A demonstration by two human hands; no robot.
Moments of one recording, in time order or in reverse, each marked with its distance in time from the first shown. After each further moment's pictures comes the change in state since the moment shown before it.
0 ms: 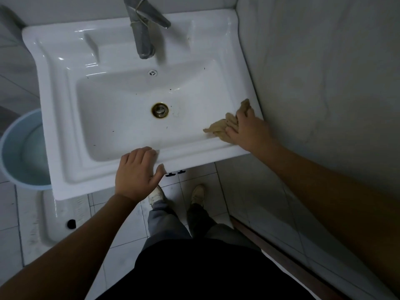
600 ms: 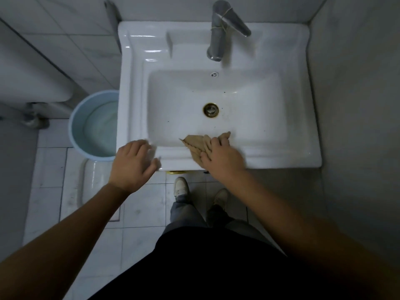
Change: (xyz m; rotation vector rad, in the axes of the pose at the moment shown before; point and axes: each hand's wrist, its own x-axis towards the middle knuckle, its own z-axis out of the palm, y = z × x) left_hand -0.069 -0.118 -0.042 0.016 0.075 -0.158; right_hand -0.060 -0.204 0.039 0.098 -0.097 -0.212
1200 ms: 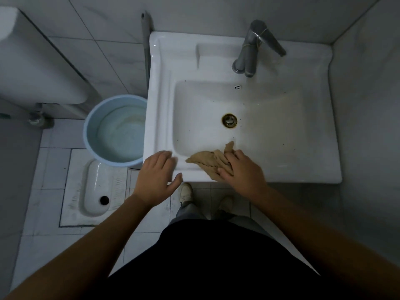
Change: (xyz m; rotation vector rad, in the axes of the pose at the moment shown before) left_hand -0.006 -0.019 0.005 -0.066 0.001 0.091; right_hand 0.004 -0.013 0.004 0.009 0.001 -0.156
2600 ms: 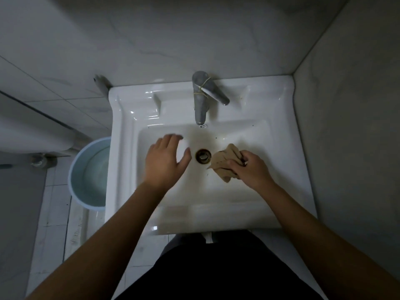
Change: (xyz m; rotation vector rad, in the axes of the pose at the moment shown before) left_hand 0.214 0.122 -0.059 -0.081 0.235 -0.116; right_hand 0.085 0.141 -0.096 0.619 0.089 0.343
